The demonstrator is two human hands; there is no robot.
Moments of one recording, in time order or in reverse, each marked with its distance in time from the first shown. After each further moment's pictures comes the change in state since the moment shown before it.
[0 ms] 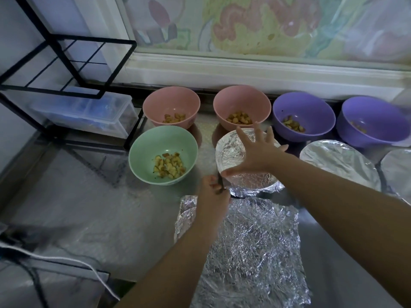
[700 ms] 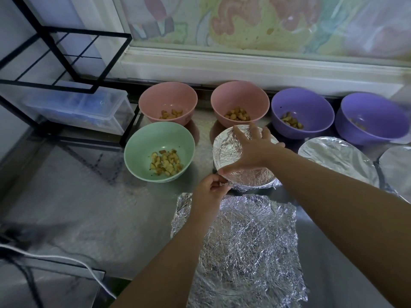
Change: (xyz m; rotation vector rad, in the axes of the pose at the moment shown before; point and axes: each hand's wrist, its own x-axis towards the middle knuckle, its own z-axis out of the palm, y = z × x) left_hand 0.014 -0.014 -0.006 0.120 -0.048 0.183; right_hand 0.002 -0.003 -0.005 -0.020 -0.061 0.016
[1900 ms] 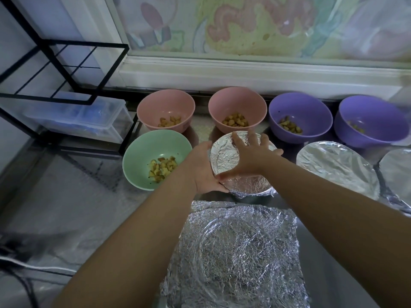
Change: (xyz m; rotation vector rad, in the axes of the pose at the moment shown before) left_hand 0.042 0.110 -0.017 -0.538 -0.388 -0.683; right_hand 0.001 -0.004 0.006 0.047 0.042 0.016
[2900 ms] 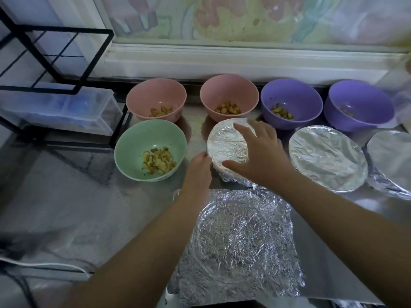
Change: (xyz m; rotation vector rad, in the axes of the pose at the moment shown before) left_hand 0.016 -0.060 -0.017 0.227 0.344 0.469; right_hand -0.061 0.010 0.021 0.140 0.470 -0.148
